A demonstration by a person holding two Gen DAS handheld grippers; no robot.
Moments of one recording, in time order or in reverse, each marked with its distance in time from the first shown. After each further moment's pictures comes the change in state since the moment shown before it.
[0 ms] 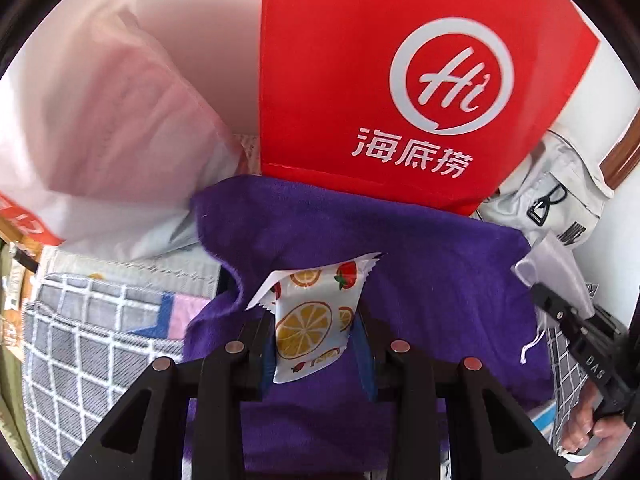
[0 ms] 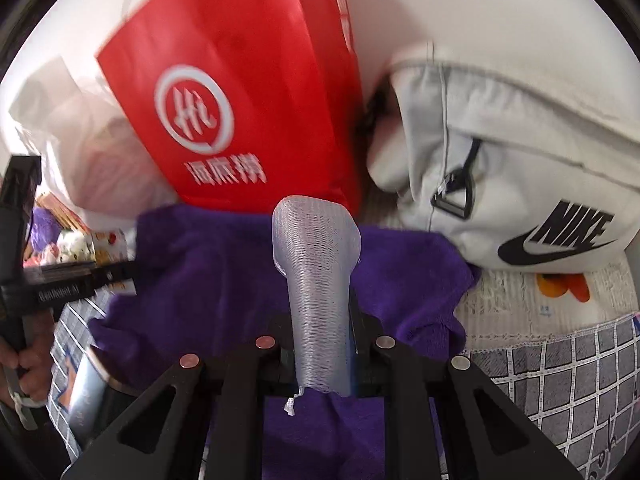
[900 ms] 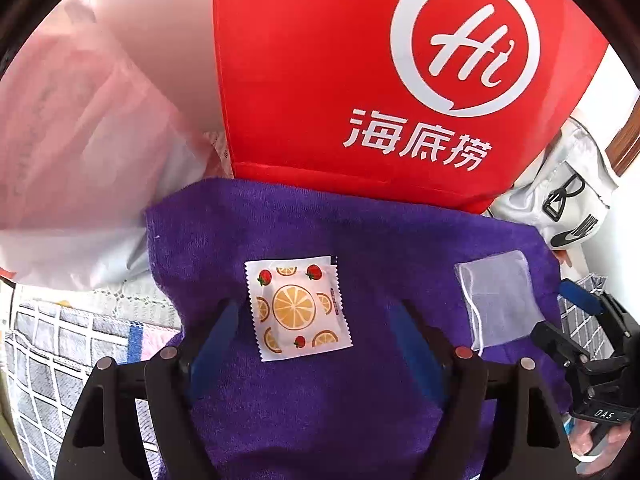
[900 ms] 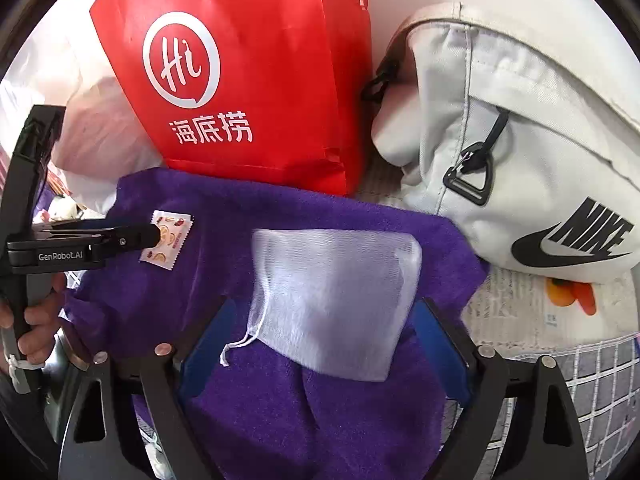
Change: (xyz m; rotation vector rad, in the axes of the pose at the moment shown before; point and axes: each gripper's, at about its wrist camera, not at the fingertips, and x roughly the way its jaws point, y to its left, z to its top) left arm 0.033 -0.024 0.007 0.050 -0.001 0.002; right arm 0.024 0.009 0.002 -0.085 0.039 -0.040
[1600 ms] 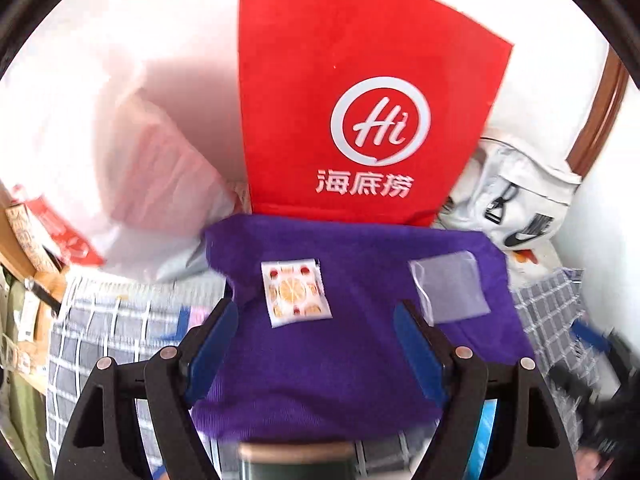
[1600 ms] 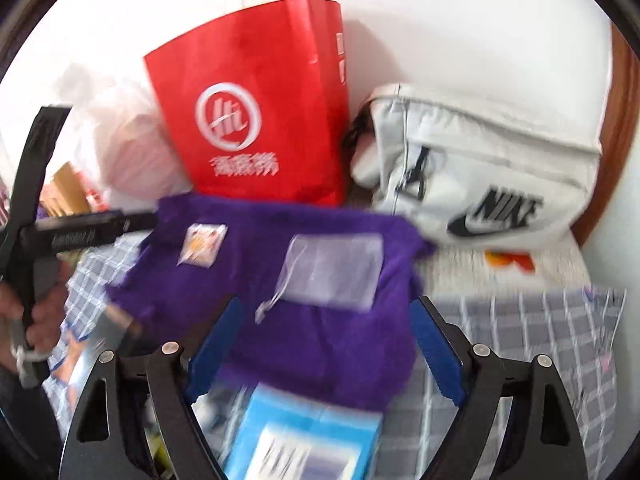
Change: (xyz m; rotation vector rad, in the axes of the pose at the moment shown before) left arm -0.102 0.000 -0.040 0.042 -0.151 -0.011; right arm -0.119 0.016 -0.063 0.077 -0.115 -0.003
